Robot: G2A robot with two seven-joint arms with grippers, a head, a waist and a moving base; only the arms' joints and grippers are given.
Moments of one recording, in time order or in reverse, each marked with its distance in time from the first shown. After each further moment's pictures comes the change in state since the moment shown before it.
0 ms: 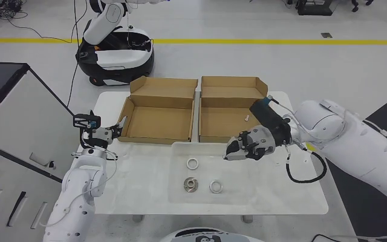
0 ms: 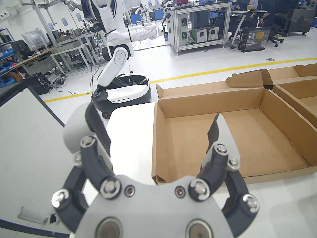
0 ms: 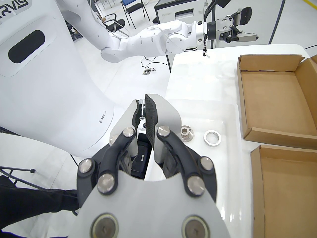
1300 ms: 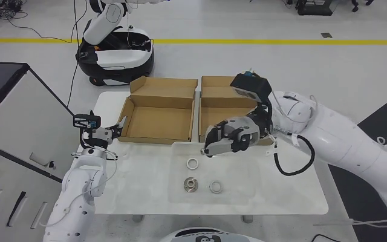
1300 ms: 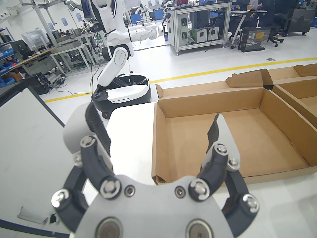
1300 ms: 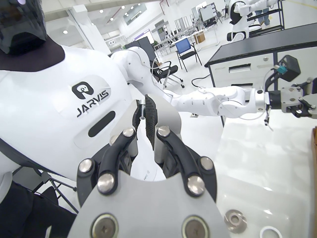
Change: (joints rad) left arm 0.000 0.000 0.000 0.000 0.000 0.000 0.000; right arm 0.264 -0.191 -0.265 0.014 0.539 -0.004 0.003
